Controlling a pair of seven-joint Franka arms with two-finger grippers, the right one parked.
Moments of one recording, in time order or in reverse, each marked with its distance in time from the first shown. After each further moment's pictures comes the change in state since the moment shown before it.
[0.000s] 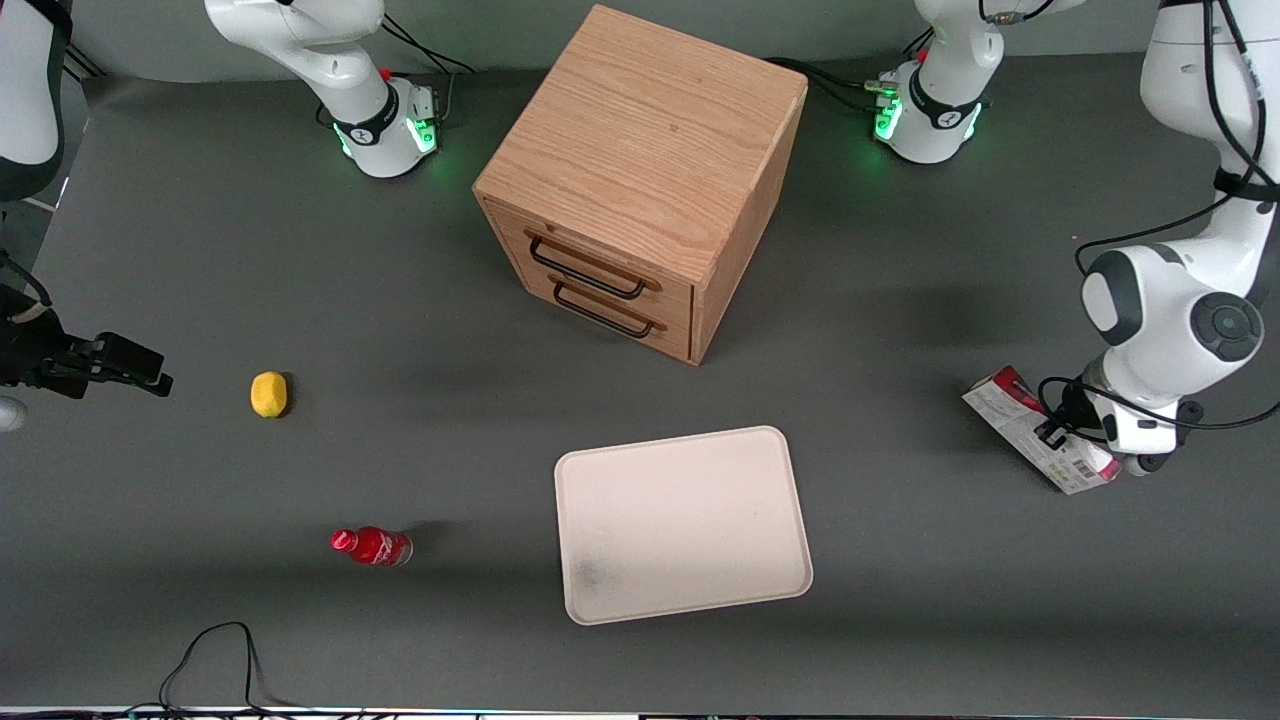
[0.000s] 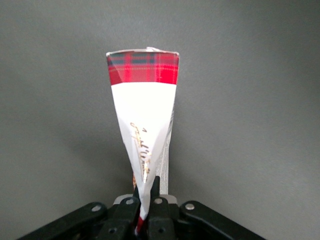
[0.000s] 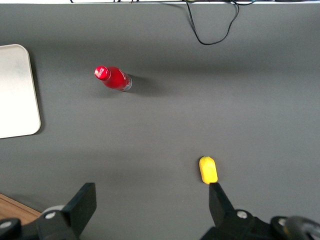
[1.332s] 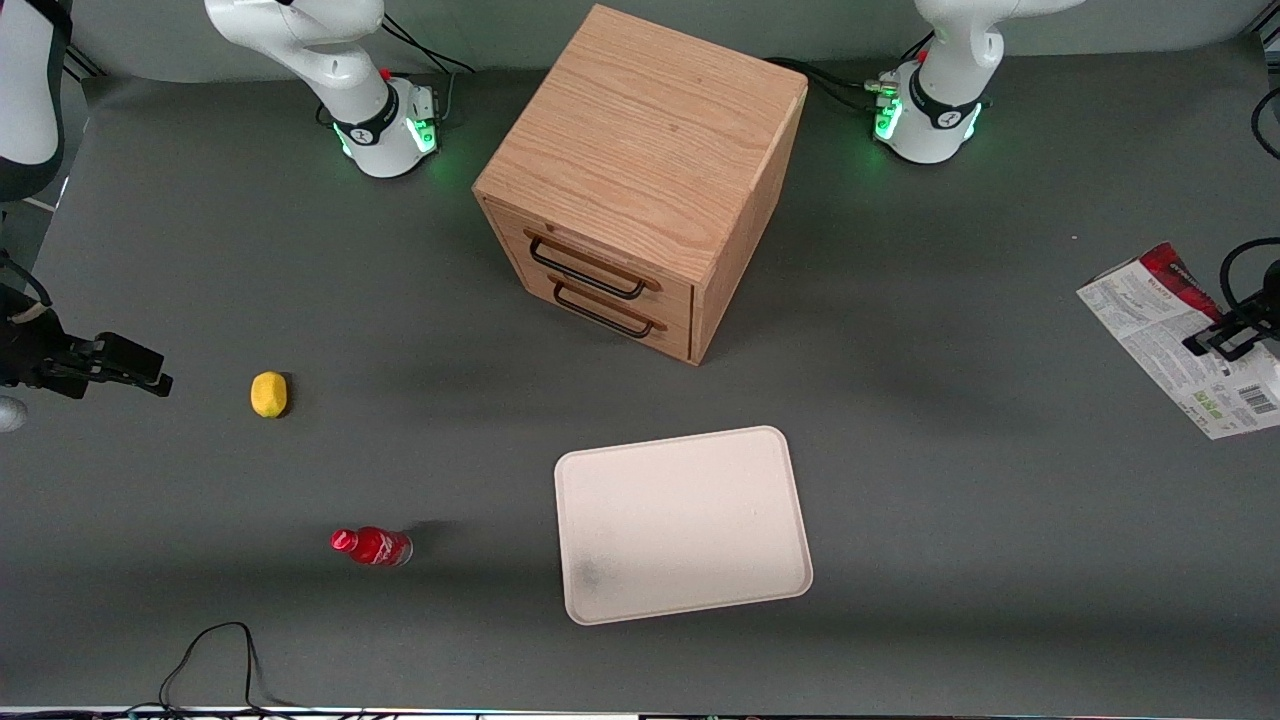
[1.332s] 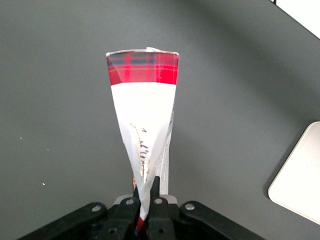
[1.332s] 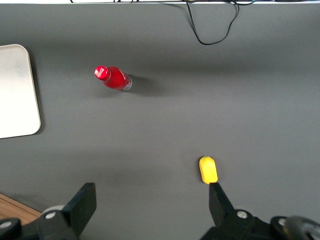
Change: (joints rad) arm 0.000 -0.285 0.005 0.430 0.004 -0.771 0.132
